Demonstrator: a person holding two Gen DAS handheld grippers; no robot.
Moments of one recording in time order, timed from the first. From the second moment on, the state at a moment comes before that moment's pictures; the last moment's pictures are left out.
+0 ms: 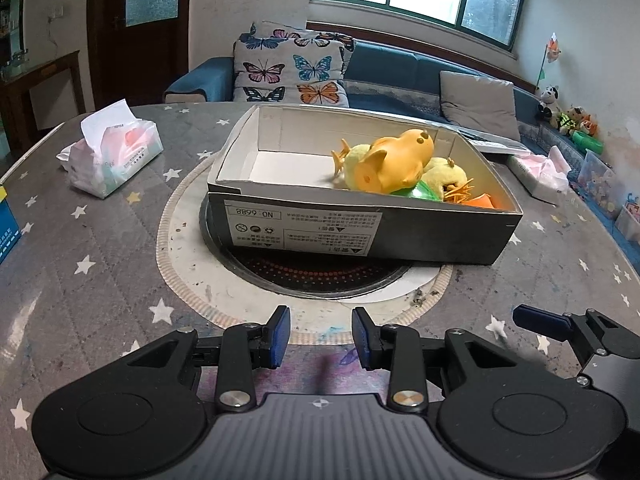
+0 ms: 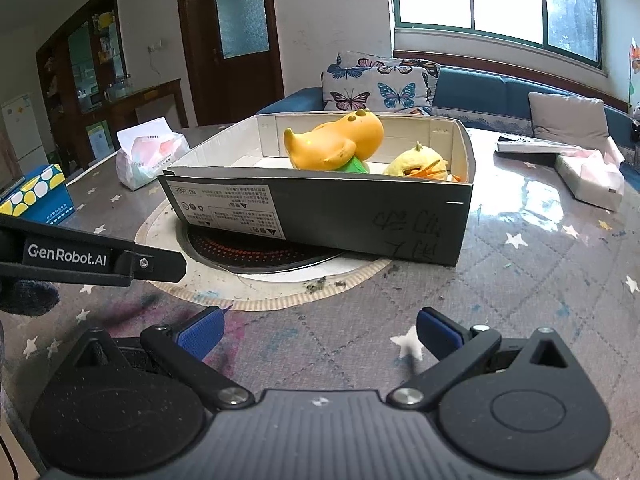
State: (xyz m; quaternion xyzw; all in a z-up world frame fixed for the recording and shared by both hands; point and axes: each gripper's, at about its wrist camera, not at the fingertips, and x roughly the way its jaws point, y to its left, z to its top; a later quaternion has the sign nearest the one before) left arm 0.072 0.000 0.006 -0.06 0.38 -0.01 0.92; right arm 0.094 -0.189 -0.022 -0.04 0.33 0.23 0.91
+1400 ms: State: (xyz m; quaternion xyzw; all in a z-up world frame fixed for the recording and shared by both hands) left arm 0.106 -0.003 -0.001 -0.04 0.40 0.01 0.91; right arm 0.125 -0.182 -0.025 -0.04 0.35 0.21 0.91
